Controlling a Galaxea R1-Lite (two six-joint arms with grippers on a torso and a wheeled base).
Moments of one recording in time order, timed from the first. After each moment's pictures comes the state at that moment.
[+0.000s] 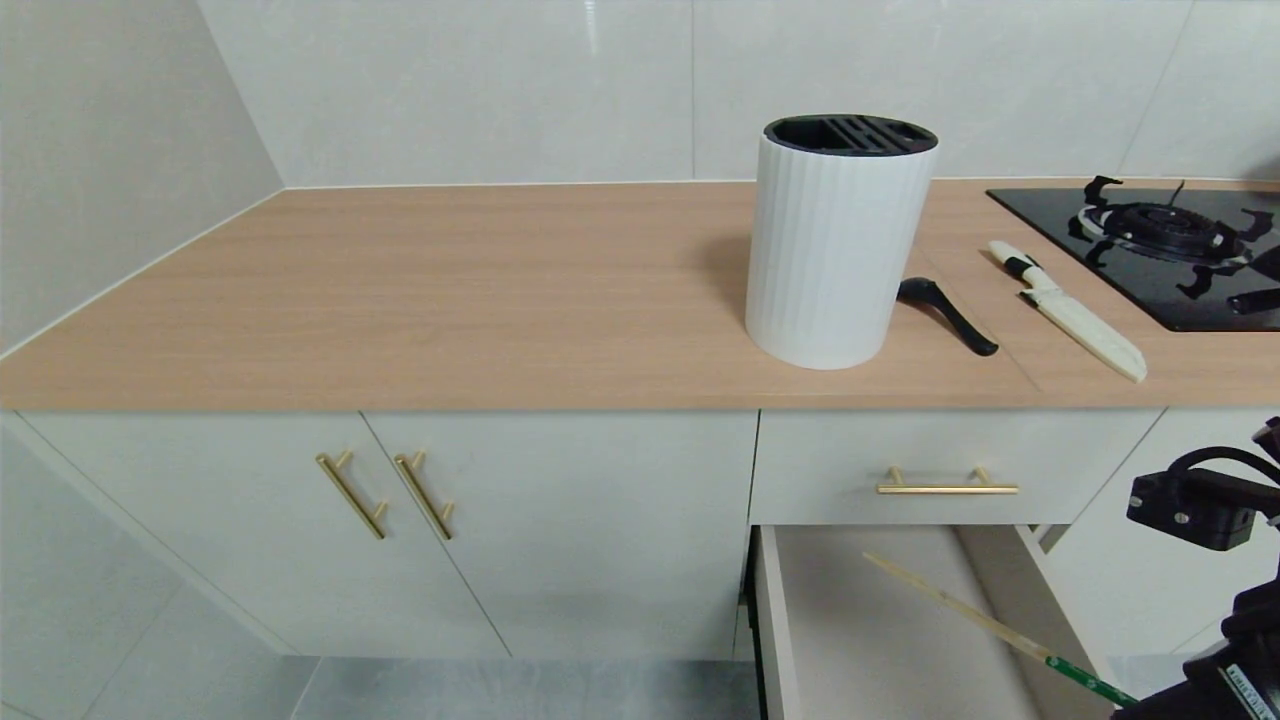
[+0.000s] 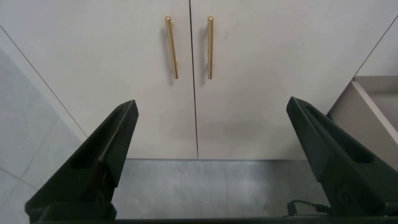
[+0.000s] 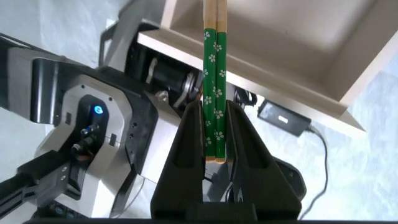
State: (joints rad) left arm 0.01 0.00 0.00 0.00 0.00 0.00; right arm 0.48 1.29 -0.92 0.76 0.14 0.17
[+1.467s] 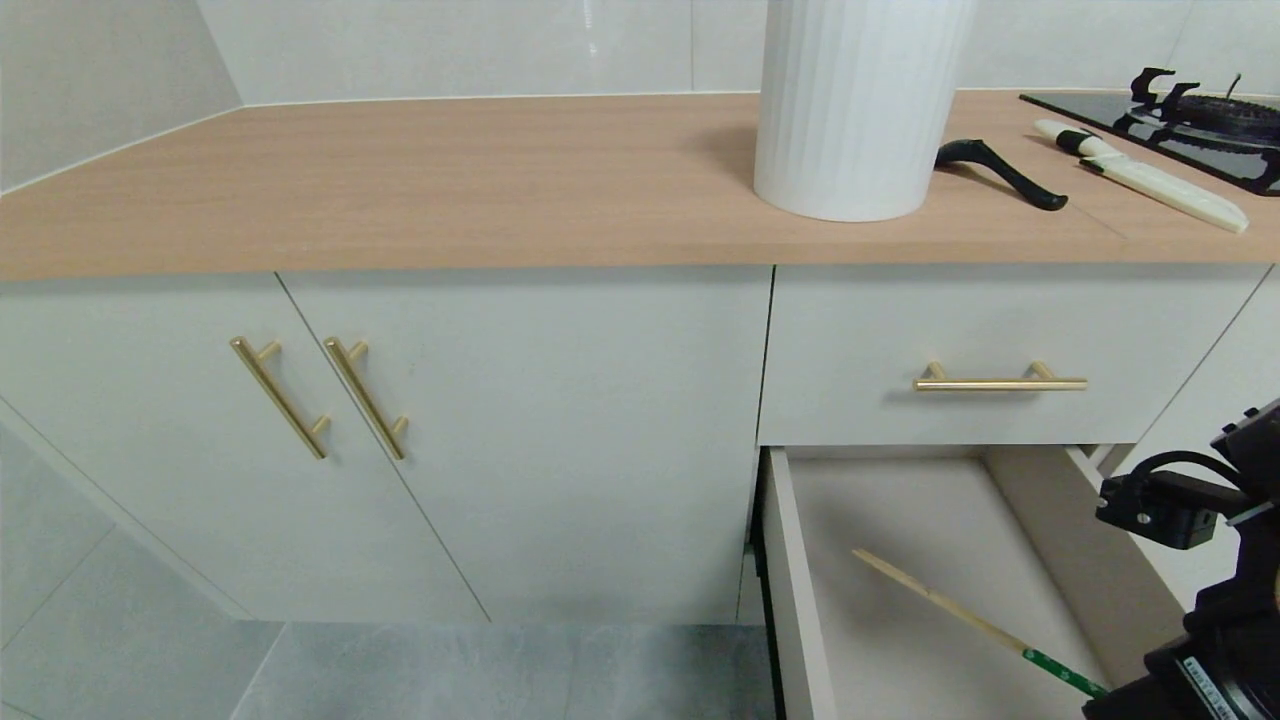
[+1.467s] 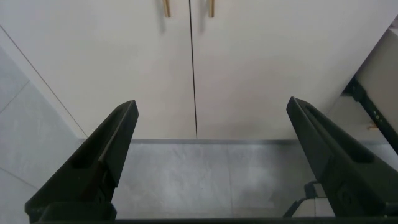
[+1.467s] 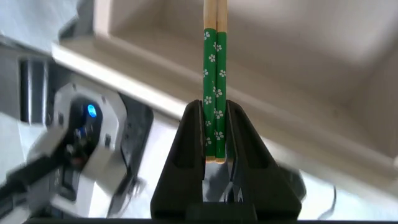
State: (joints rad) left arm 0.01 0.00 0.00 0.00 0.00 0.00; right arm 0.48 1.33 -0.89 0.67 0.13 0.17
